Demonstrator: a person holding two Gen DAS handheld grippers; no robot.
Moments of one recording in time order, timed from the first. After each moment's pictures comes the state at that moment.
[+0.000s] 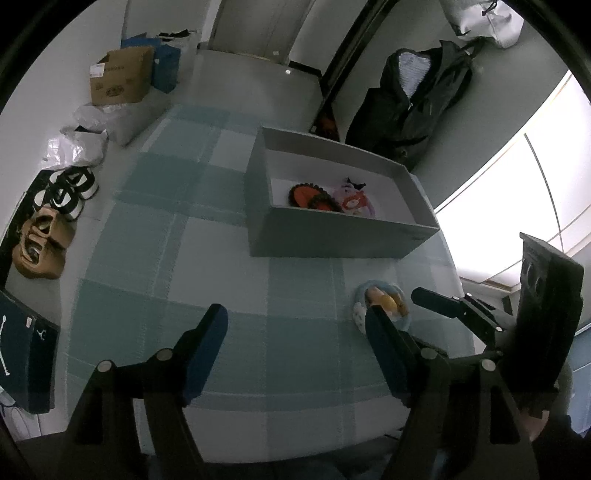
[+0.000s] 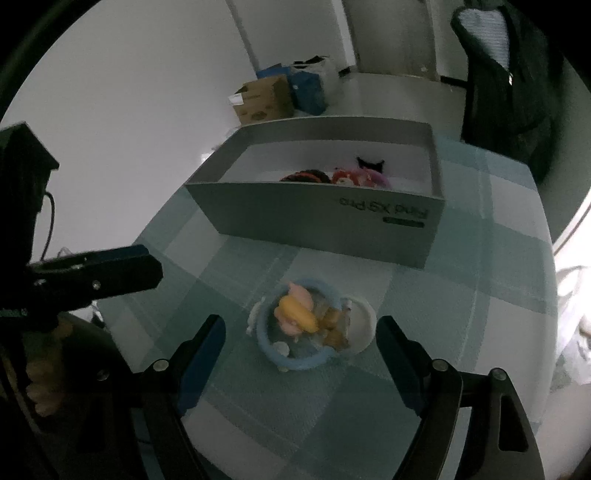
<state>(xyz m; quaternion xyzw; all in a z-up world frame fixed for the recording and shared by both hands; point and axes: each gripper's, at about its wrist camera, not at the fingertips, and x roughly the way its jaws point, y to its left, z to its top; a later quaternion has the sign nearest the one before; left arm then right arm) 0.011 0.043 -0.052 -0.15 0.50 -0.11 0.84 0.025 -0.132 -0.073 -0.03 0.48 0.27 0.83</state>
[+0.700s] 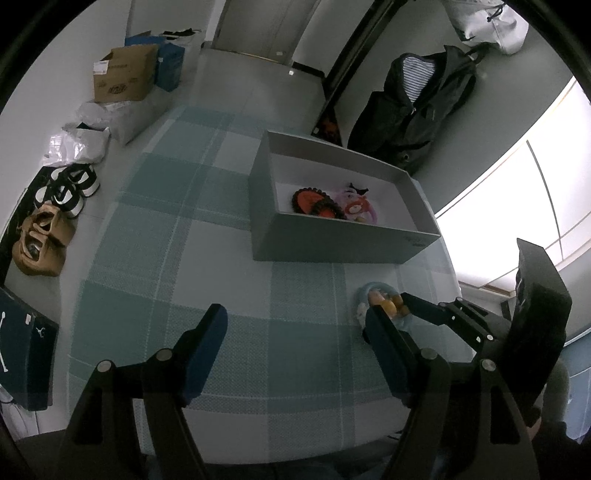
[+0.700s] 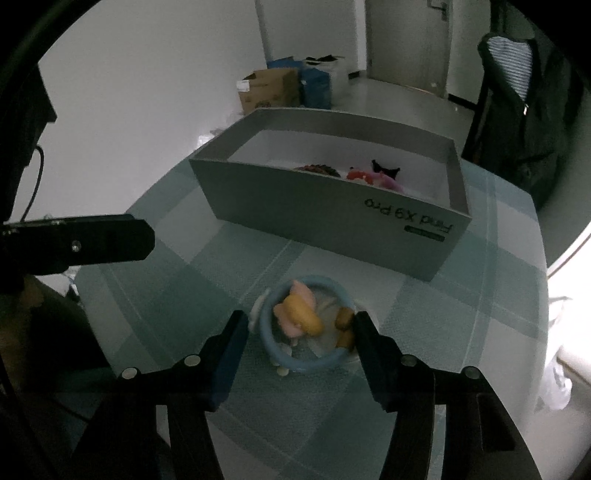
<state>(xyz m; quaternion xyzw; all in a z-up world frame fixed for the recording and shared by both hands) 0.012 0.047 -0.051 -0.16 0.50 -0.11 0.84 0.023 -0.115 -0.078 -0.09 0.47 0.26 0.84</state>
